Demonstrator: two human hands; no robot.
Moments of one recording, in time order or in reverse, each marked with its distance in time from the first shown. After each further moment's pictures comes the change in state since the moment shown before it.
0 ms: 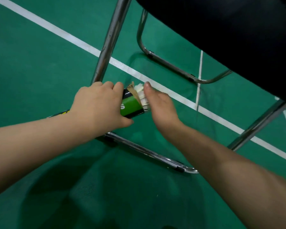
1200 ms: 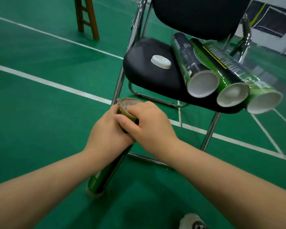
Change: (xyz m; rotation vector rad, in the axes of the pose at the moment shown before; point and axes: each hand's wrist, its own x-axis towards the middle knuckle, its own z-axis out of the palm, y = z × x) left_hand -0.133 0.007 -0.104 -0.712 0.332 0.072; right_hand -0.169 -0.126 0.016 -0.700 0.222 -0.711
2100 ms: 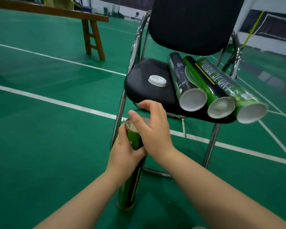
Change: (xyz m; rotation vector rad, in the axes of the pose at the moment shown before) left_hand -0.019 0.025 0.022 -0.281 0.047 -0.111; right_hand 0.002 -0.005 -0.013 0.404 0.314 0.256
